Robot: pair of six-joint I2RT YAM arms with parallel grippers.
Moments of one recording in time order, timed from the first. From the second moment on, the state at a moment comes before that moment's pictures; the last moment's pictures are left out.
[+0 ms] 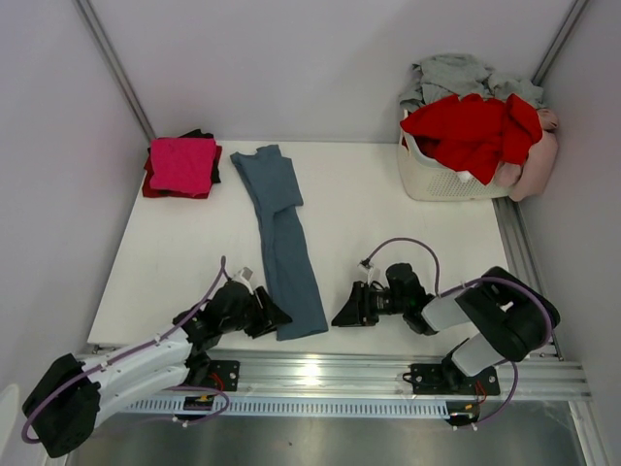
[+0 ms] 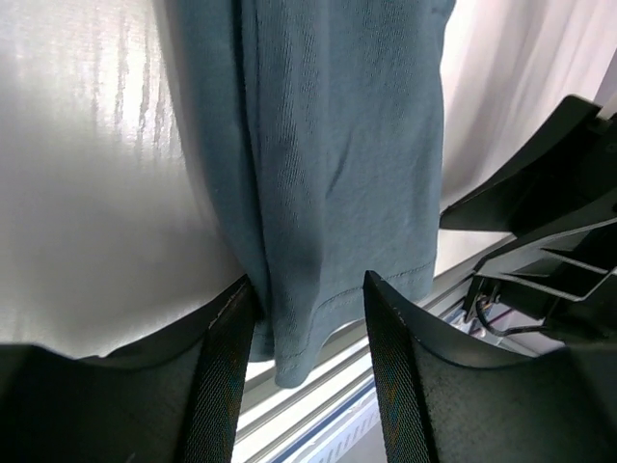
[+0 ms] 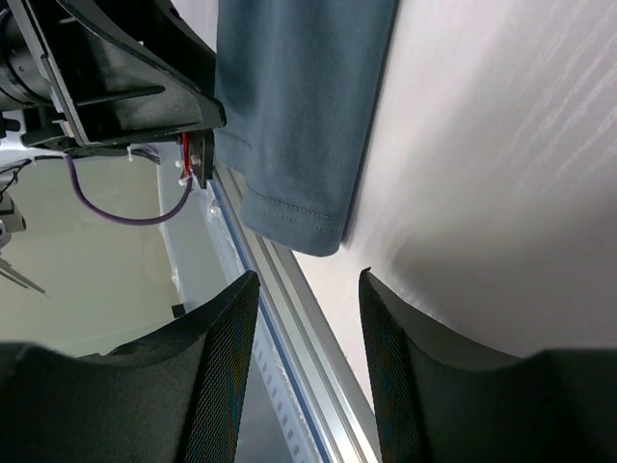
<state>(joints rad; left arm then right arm) -0.74 0.78 0.14 -0.12 0.14 -1.16 0.67 1.53 0.24 0.74 -0.74 0.89</state>
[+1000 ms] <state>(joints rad) -0.77 0.77 0.13 -0.14 0.13 -1.21 0.73 1.93 0.31 1.18 -0.77 1.09</state>
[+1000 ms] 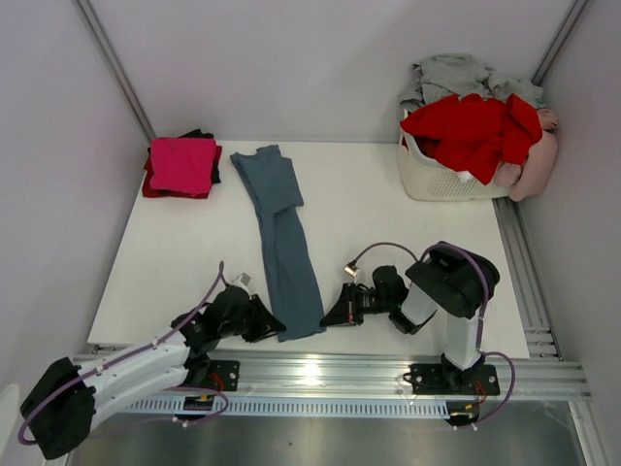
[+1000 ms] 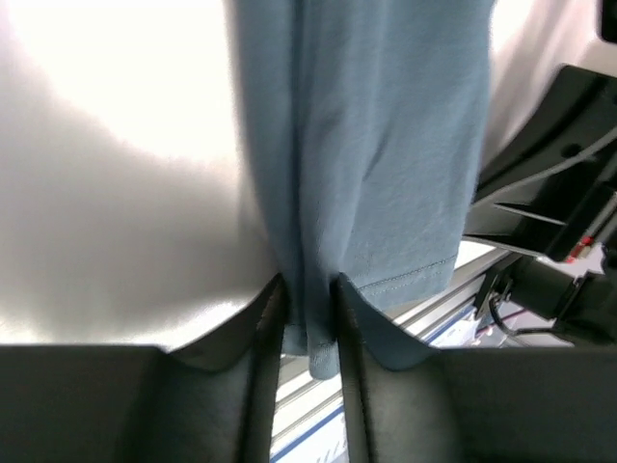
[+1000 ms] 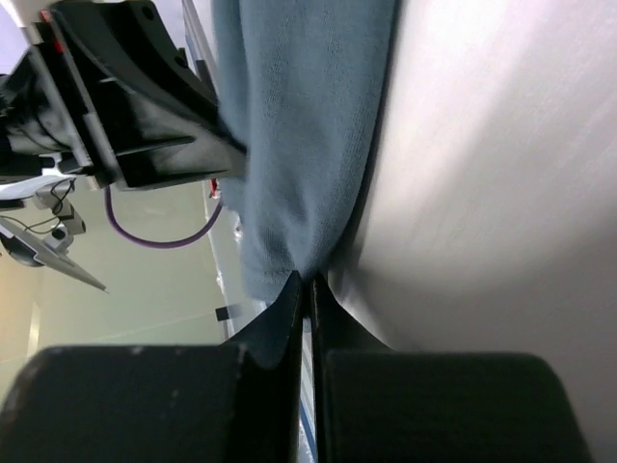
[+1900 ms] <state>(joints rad) -0.78 0.49 0.19 -0.51 0.08 -1.23 0.76 1.54 0.34 0.71 -0.68 0.89</state>
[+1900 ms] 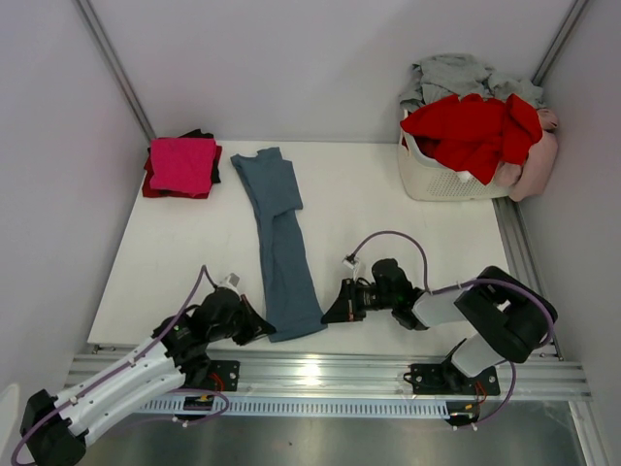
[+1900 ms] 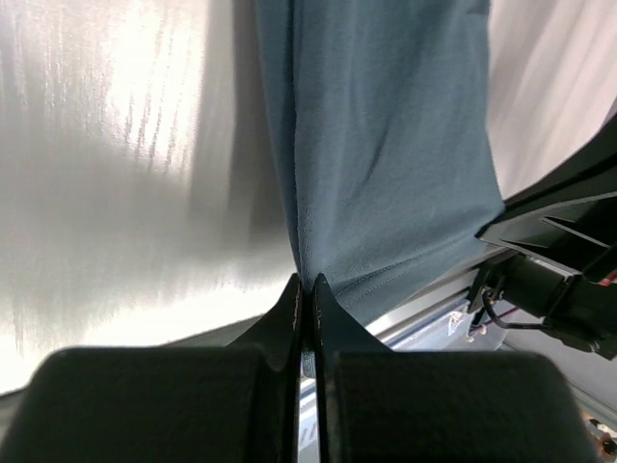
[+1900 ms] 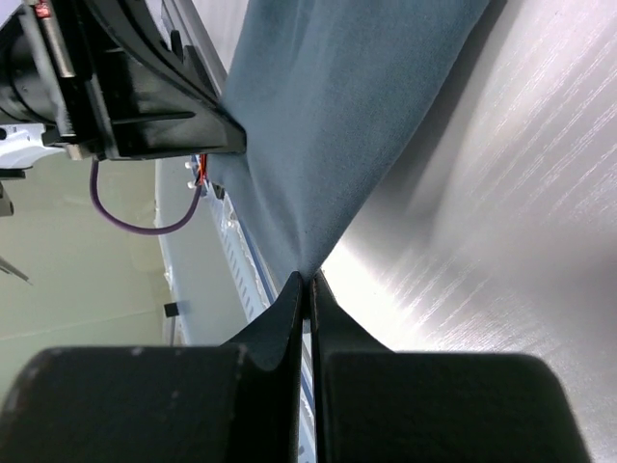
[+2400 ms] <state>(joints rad) -0.78 0.50 0.34 -0.66 0.03 -1.23 0.76 1.51 0.49 0.54 -0.68 0.82</state>
